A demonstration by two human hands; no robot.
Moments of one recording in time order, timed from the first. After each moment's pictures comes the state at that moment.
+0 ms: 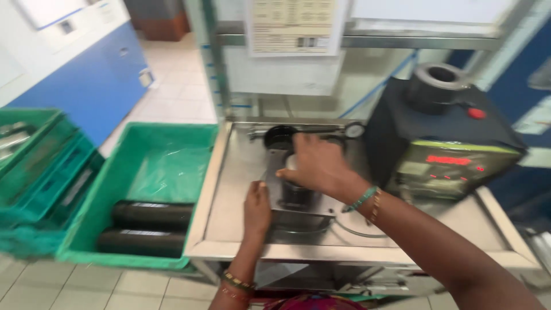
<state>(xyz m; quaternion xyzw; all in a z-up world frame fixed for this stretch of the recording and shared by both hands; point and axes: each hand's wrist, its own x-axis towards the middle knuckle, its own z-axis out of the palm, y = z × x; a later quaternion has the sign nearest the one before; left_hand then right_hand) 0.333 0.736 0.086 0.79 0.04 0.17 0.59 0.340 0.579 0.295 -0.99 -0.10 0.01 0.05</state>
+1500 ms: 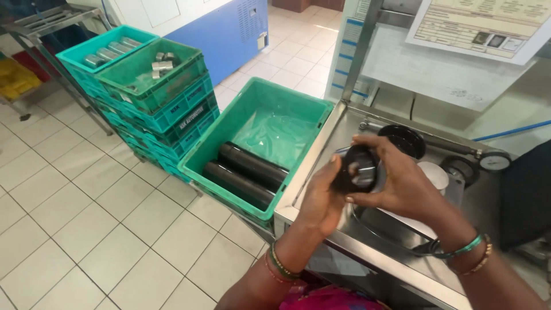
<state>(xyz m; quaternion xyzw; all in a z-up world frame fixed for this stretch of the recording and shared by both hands) 0.255 0.797 0.204 0.26 -0.04 0.01 0.97 0.320 0.643 0.285 -0.80 -0.45 -0.08 0.38</state>
